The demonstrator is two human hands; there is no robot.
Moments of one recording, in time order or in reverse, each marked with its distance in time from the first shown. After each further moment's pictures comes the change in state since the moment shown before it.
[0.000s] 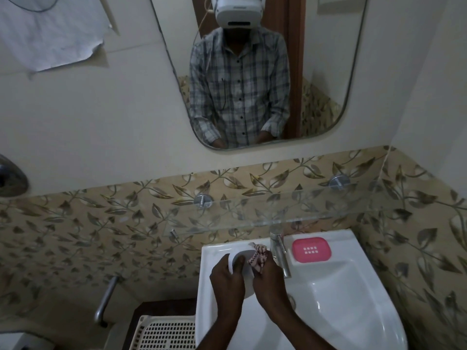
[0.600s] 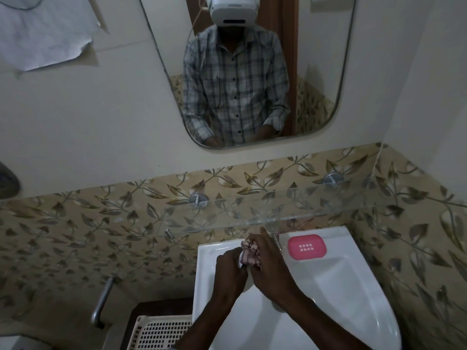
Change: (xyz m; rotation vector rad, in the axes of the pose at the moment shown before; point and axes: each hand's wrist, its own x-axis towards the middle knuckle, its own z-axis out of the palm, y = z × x) left_hand 0.022 0.005 0.007 0.247 -0.375 0.113; right_hand -0.002 -0.017 -0.040 -0.160 -0.118 -0.410
